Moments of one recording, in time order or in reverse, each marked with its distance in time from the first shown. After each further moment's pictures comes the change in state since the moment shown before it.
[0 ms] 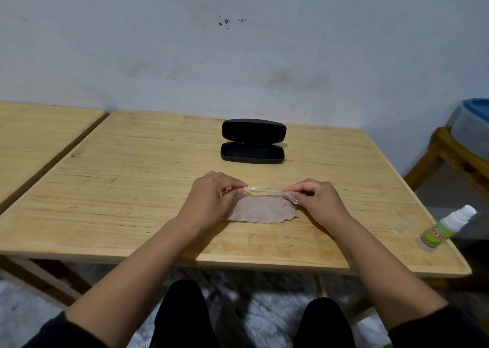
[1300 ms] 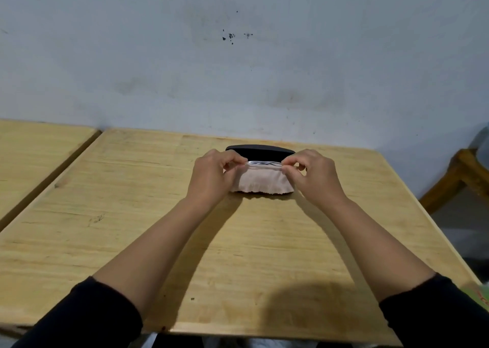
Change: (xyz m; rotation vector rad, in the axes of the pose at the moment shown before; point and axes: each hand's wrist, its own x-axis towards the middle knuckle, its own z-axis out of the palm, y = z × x) left_hand 0.111 -0.031 -0.002 -0.113 0.229 -0.071; right_hand 0.108 -0.046 0.003 -0.386 0.178 -0.432
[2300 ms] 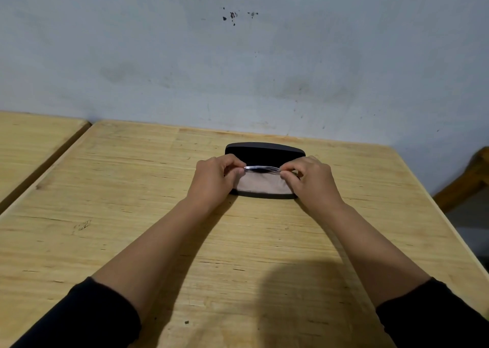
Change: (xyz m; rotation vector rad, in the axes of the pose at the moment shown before) left_hand 0.016 -0.030 0.022 -0.028 -0.166 -0.144; right_hand 0.011 0.027 0.037 -0.040 -0.061 0.018
